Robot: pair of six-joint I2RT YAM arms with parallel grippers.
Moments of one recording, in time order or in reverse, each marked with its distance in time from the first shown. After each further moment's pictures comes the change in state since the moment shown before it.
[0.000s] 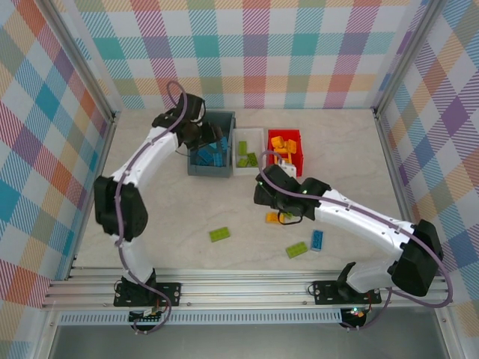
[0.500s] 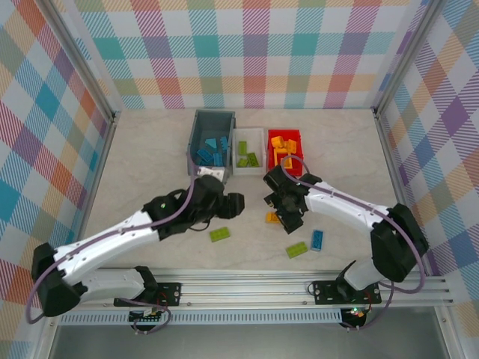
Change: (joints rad) left arm -0.613 -0.711 -0.730 0.224 -0.293 -0.106; right arm -0.167 0.158 -0.087 -0.018 -0.314 0.754
